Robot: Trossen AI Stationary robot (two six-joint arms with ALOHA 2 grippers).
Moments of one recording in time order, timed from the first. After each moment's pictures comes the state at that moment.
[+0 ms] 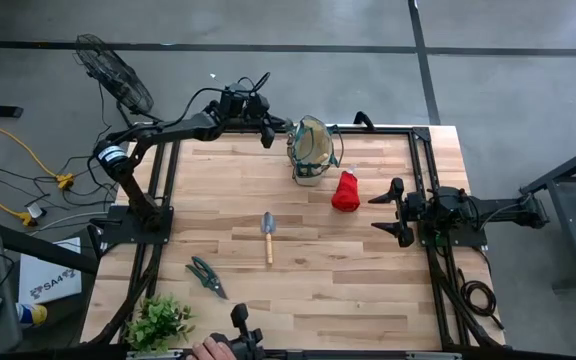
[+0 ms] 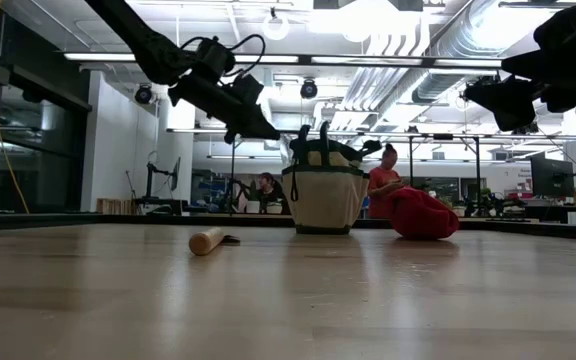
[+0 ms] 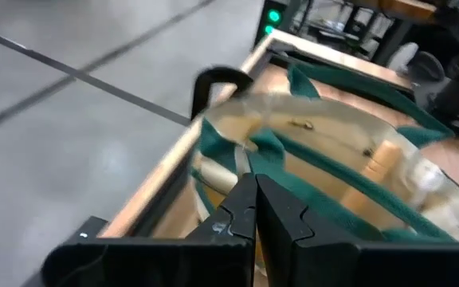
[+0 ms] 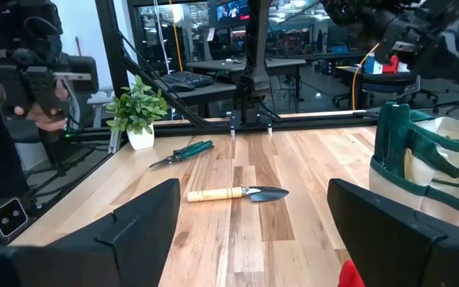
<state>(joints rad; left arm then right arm) 0.73 1.69 1.12 0.18 0.37 0.00 0.05 0.02 0.01 0.02 0.00 0.08</state>
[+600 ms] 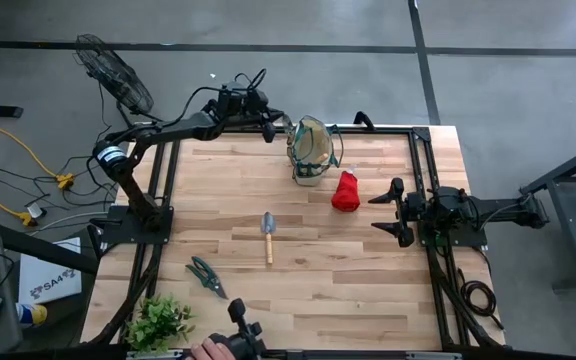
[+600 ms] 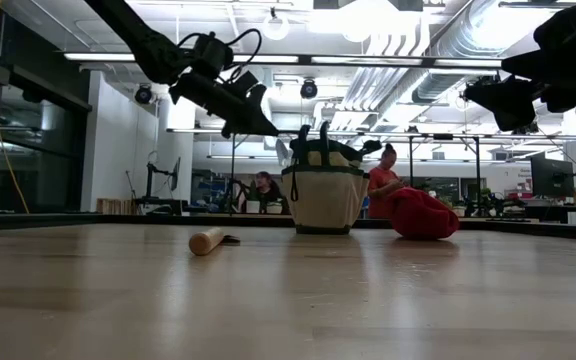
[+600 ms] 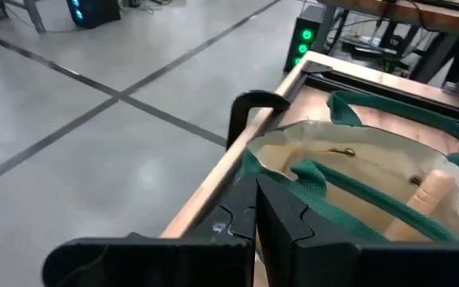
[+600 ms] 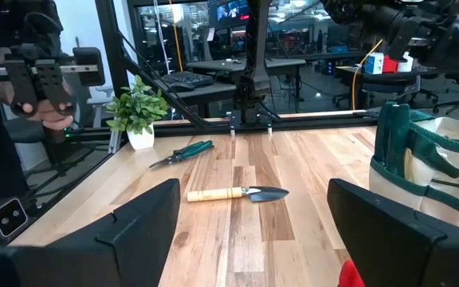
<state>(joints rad) 0.73 1.69 1.13 0.24 0.26 0.02 0.05 0.02 0.01 0.02 0.00 0.08</state>
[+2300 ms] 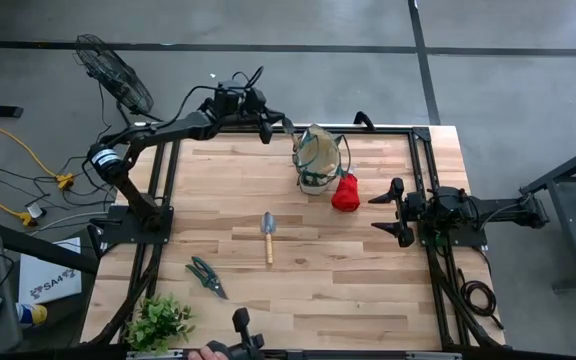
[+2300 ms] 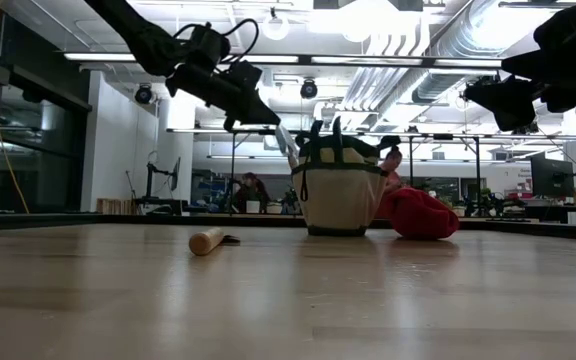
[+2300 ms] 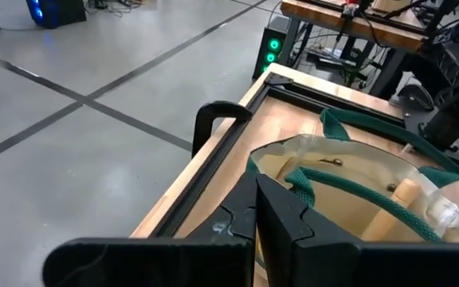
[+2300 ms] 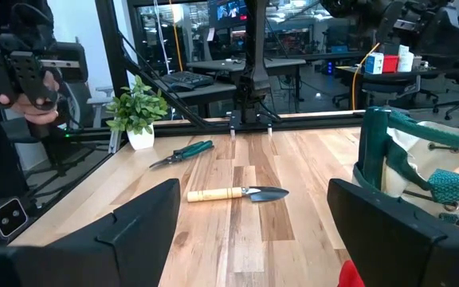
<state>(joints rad) 0.72 1.64 1.12 0.21 0.37 -0.03 0.05 0.02 0.01 0.02 0.00 0.08</state>
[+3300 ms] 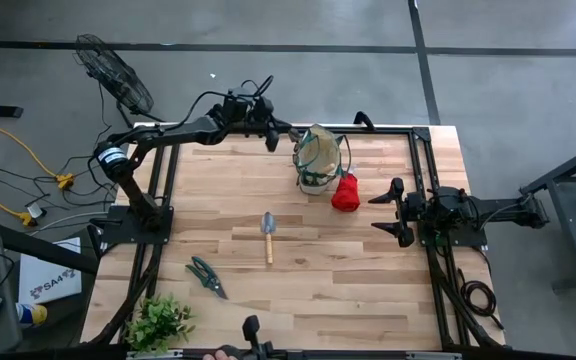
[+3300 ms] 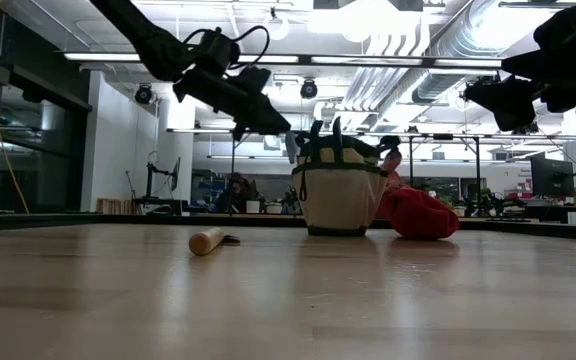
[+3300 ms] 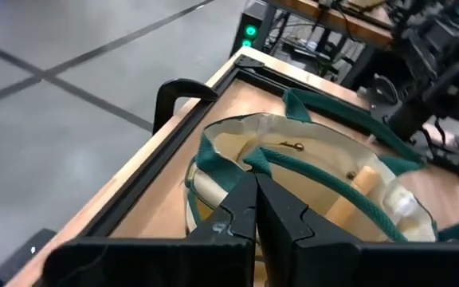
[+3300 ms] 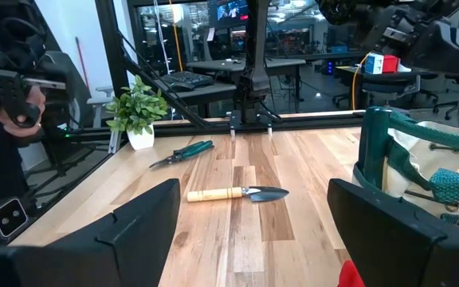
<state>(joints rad) 0.67 1.69 1.13 0.22 0.40 -0.12 0.05 0.02 0.01 0.02 0.00 0.08</state>
